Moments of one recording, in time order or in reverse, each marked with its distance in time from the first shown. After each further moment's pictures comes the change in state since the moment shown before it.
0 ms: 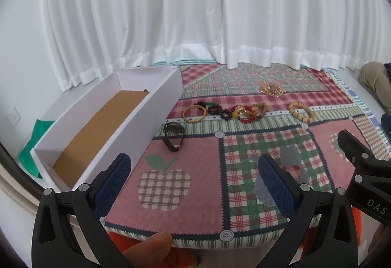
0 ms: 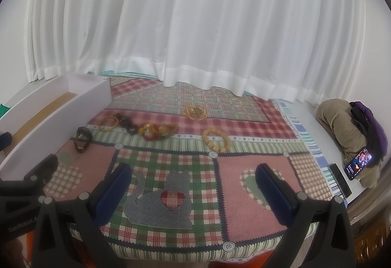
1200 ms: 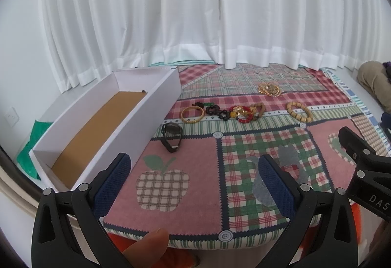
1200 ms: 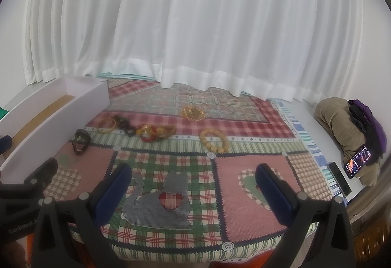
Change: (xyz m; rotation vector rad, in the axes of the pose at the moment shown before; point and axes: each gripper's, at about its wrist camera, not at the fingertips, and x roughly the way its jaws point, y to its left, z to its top) left arm -0.001 0.002 0.000 0.002 -0.008 -0.015; right arm 0.000 -0.003 0.003 0.002 -0.003 0.000
